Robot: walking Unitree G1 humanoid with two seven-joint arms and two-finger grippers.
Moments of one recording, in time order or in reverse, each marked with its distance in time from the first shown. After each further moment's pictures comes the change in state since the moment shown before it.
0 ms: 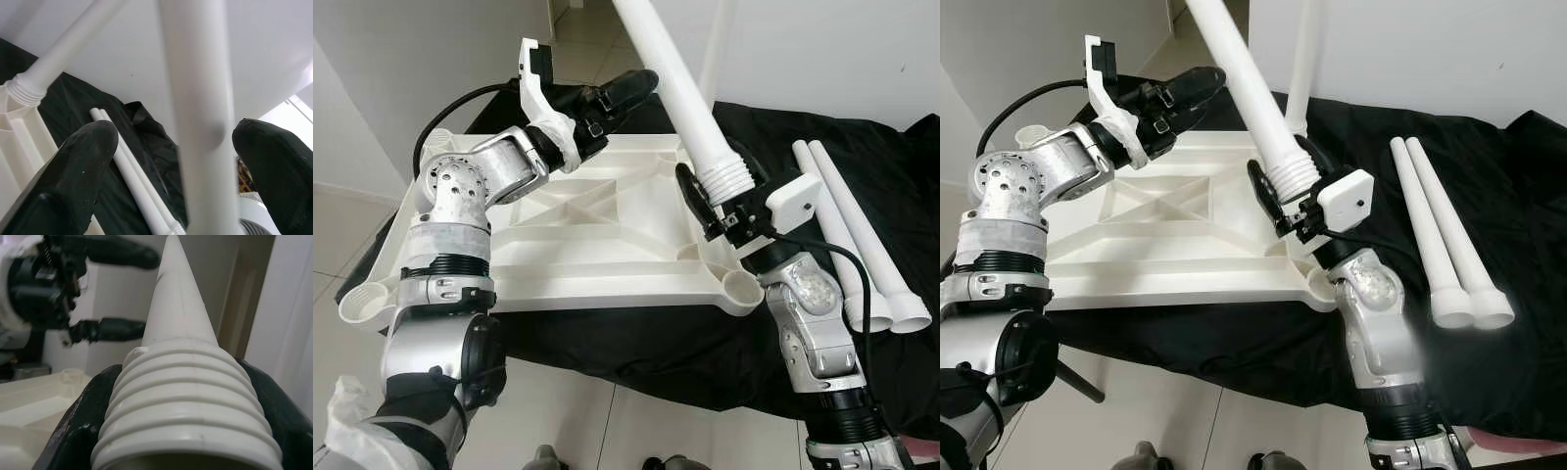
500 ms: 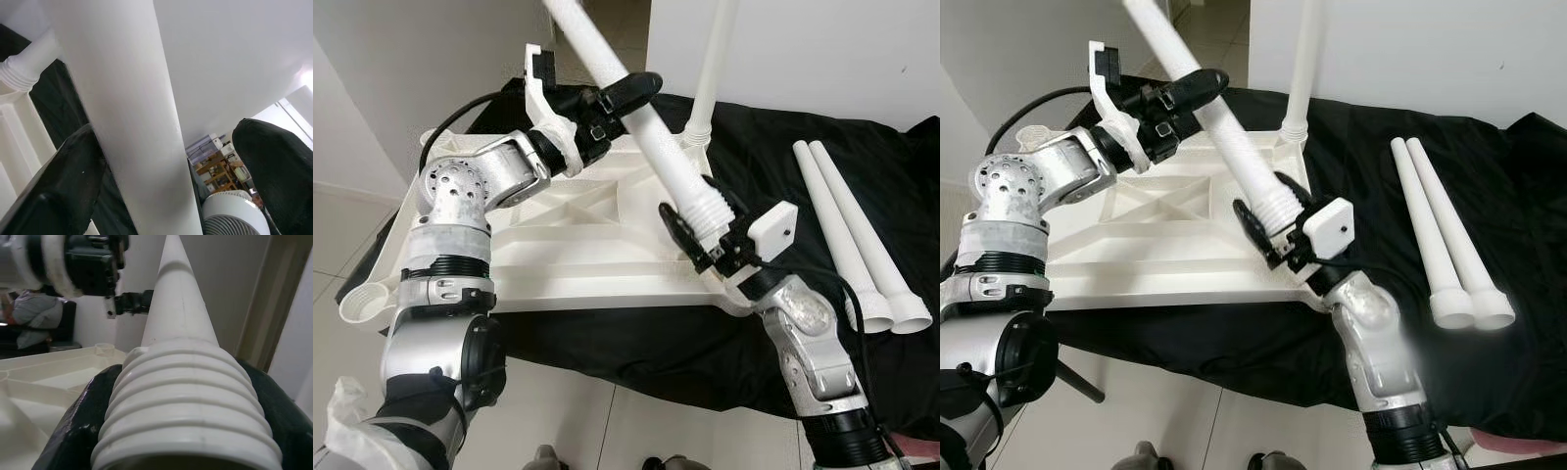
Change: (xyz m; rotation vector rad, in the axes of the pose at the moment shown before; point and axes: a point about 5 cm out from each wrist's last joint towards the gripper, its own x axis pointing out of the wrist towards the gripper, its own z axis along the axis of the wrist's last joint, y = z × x) left arm -0.001 0.008 -0.004 -0.071 0.016 0.007; right arm -0.016 0.019 -0.012 0.045 0.080 0.143
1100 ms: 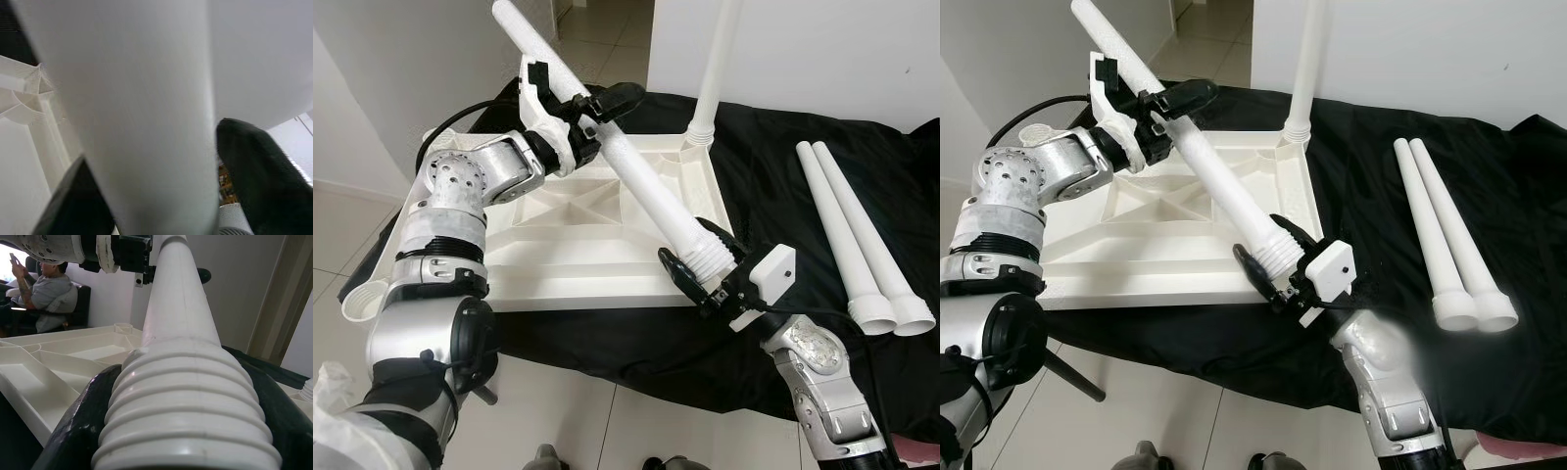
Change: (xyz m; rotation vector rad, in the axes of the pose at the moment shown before) left arm 0.002 0.016 0.010 -0.032 -0.012 0.094; right arm -0.031 0.012 -0.005 0.015 0.070 0.020
